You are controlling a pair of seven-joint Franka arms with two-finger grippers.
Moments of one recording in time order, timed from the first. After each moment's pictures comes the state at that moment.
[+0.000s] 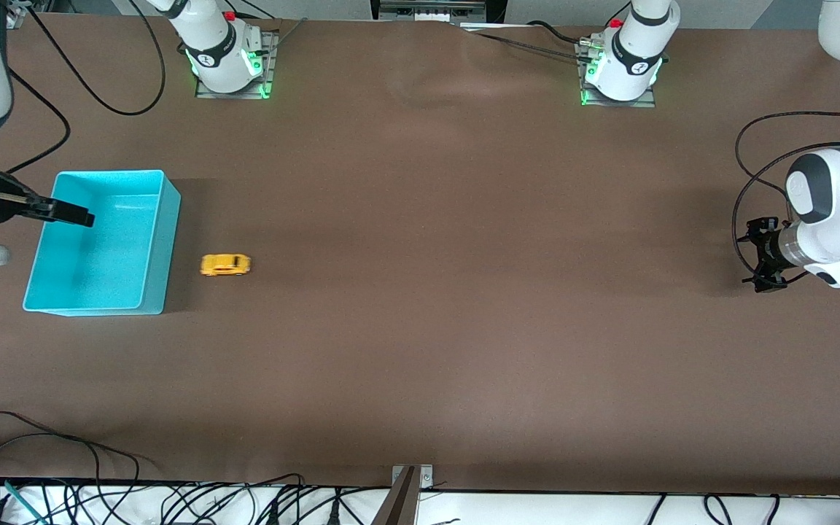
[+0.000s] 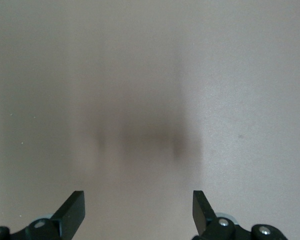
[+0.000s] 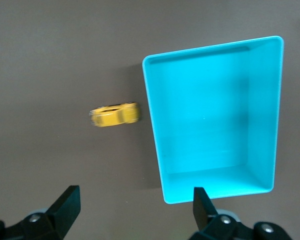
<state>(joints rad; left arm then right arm) 0.20 0.39 0.08 -2.00 0.07 2.26 -1.37 0.11 0.21 -0.20 -1.60 0.04 1.61 0.00</state>
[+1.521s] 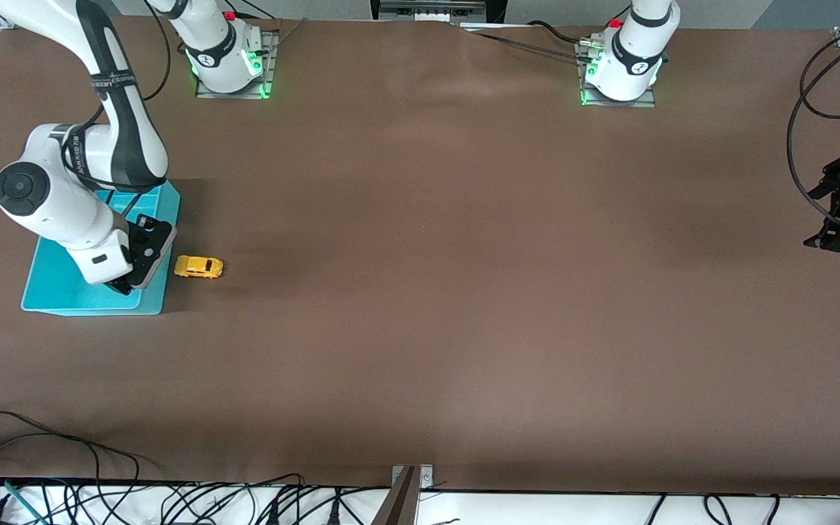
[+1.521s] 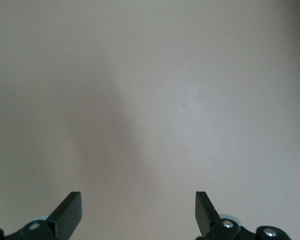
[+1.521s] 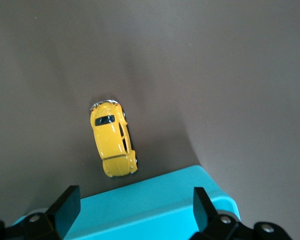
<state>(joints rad) 0.20 -0.03 0.03 -1.99 0.09 2.00 -1.02 0.20 0.29 -0.19 -2.04 -0.03 2.33 -1.28</state>
